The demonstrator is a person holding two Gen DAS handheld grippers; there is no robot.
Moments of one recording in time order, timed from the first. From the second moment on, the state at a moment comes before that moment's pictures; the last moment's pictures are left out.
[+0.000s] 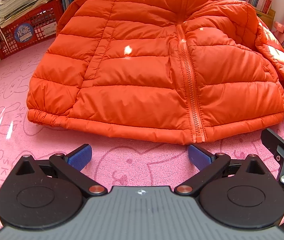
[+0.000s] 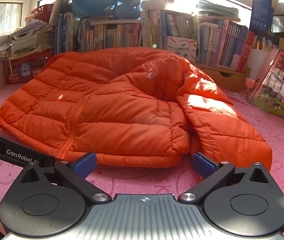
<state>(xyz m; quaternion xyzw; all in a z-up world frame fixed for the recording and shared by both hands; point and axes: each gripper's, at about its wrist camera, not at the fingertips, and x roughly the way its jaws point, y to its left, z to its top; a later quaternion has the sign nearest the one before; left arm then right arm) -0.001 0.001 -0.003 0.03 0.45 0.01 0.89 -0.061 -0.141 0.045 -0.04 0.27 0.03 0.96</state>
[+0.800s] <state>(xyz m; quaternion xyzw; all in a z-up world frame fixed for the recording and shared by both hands) -0.005 -0.002 -0.004 0.03 0.45 0.02 0.89 -0.060 -0.144 0.041 -0.05 0.28 0.02 0.96</state>
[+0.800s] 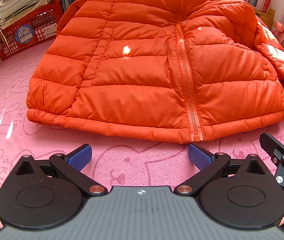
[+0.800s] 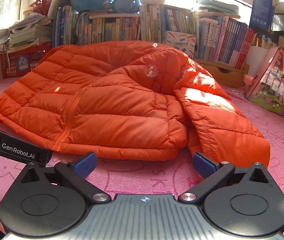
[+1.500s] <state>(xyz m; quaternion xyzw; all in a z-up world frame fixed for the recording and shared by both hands) -0.005 -0.002 -0.004 0.03 0.45 0.02 0.89 -0.053 -0.167 0.037 -0.03 0.31 -0.01 0.95</state>
